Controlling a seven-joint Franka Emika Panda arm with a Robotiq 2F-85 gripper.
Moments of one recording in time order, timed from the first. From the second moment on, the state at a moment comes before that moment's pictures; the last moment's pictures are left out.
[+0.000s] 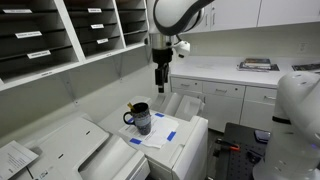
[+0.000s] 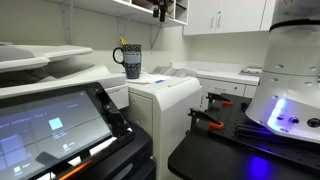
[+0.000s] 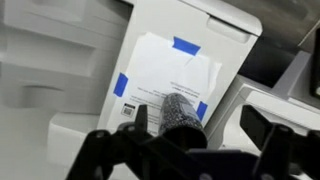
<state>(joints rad) 0.06 -0.43 -0.11 -2.43 -0.03 2.11 -0.36</state>
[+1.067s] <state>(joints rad) 0.08 -0.06 -0.07 -2.25 0.07 2.31 -0.41</state>
